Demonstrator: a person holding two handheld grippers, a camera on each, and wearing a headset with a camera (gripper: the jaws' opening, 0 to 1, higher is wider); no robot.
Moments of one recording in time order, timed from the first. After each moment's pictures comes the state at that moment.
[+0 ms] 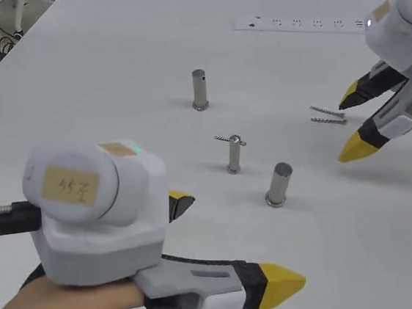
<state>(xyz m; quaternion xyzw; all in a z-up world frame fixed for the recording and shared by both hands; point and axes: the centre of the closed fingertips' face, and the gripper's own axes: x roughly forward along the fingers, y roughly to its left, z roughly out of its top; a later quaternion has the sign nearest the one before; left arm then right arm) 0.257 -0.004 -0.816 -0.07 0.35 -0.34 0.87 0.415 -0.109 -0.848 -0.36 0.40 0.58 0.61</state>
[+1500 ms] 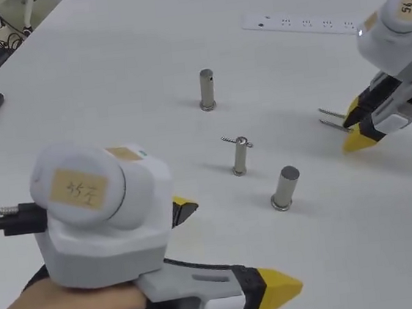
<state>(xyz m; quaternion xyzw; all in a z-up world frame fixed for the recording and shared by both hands) 0.258 0.001 -0.823 -0.07 0.36 -0.33 0.87 0.449 -0.115 -0.870 -0.38 0.44 0.56 0.59</state>
